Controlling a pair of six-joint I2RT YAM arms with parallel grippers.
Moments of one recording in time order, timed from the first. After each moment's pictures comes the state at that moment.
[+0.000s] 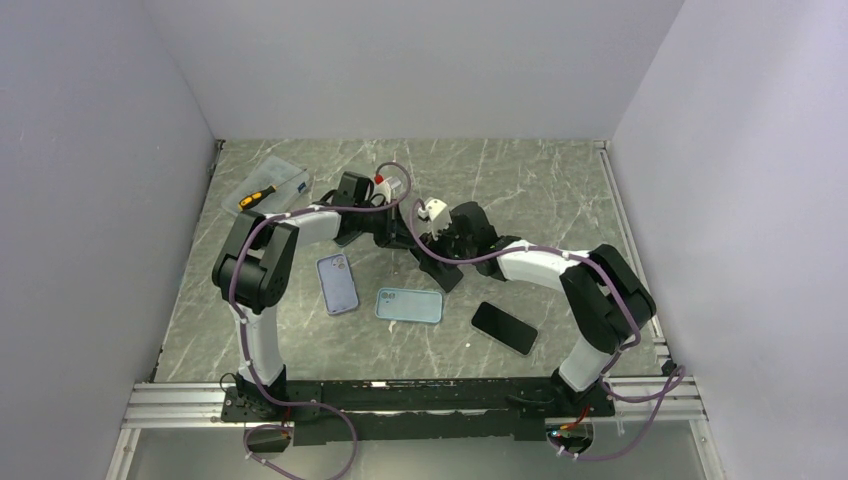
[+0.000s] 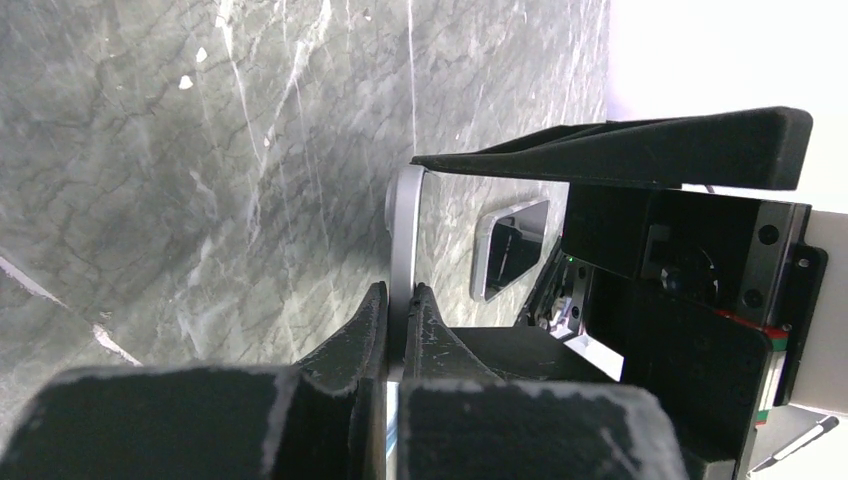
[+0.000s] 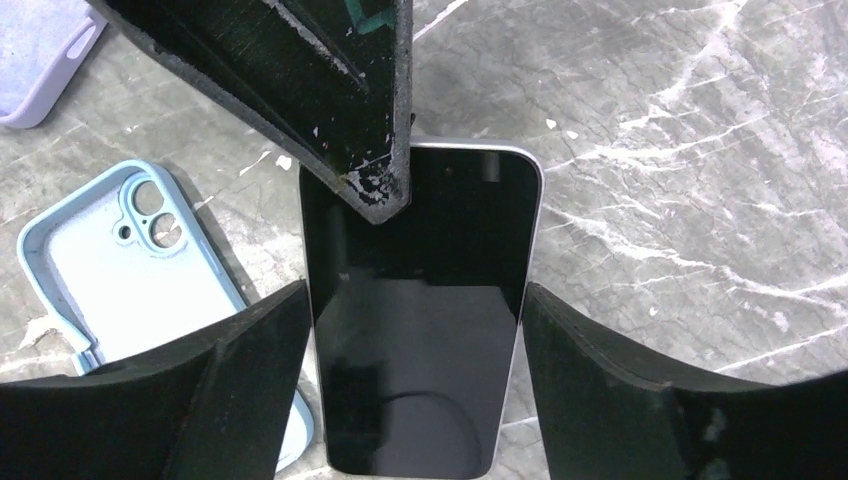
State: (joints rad) left arm -0.40 1.96 1.20 -0.04 0.85 -0.56; right arm 0.63 1.67 0.89 0.12 -0.26 -0.15
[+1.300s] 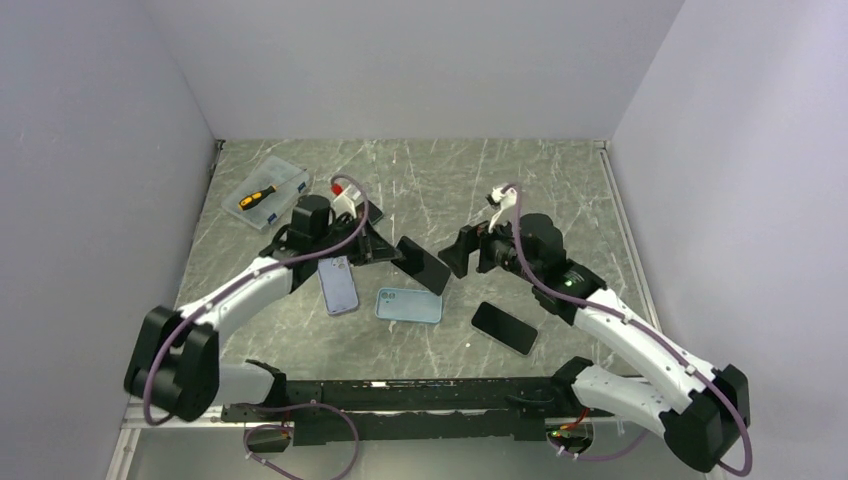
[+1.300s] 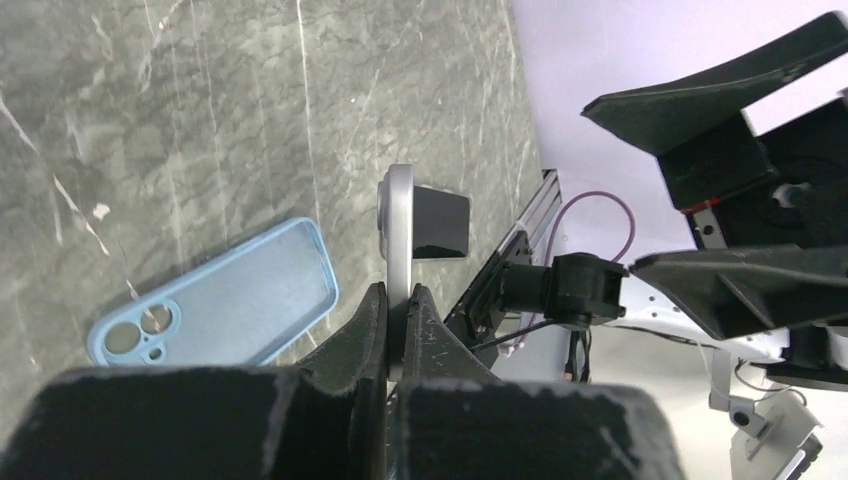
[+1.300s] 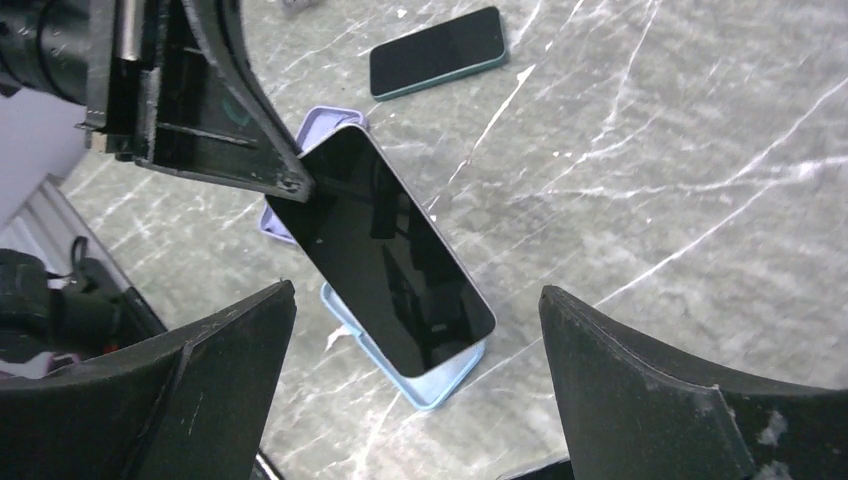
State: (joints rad) left arm -0.41 1.34 0.79 0.06 0.69 -0.76; right arm 0.63 0.99 0.78 -0.11 -0.15 0.28
